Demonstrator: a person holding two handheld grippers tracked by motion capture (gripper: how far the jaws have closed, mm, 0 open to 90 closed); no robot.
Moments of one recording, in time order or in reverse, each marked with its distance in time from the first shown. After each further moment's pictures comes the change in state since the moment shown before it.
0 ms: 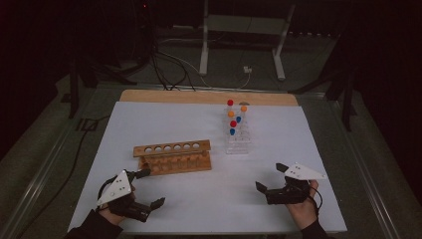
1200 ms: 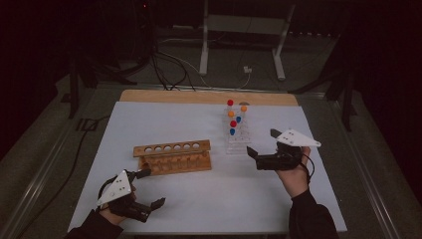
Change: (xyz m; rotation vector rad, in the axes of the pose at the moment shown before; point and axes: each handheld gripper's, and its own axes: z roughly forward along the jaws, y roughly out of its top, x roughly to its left) left arm -0.001 0.001 0.000 -0.011 -0.005 0.000; right arm -0.004 0.090 0.025 -0.120 -0.066 -0.056
